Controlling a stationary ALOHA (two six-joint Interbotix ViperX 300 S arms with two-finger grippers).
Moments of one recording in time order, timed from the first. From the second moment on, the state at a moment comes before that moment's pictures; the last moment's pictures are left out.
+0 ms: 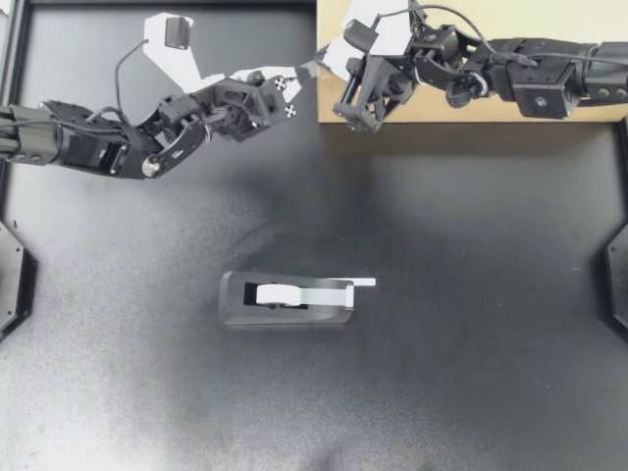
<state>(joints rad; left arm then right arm) 0.34 0.20 0.70 -0.50 -0.68 -0.57 -0.52 0.15 0.50 0.20 -0.06 -0.36</state>
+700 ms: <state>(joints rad) 0.23 0.02 0.84 -0.49 -0.68 -0.32 -0.42 -0.05 0.55 0.20 -0.03 -0.34</state>
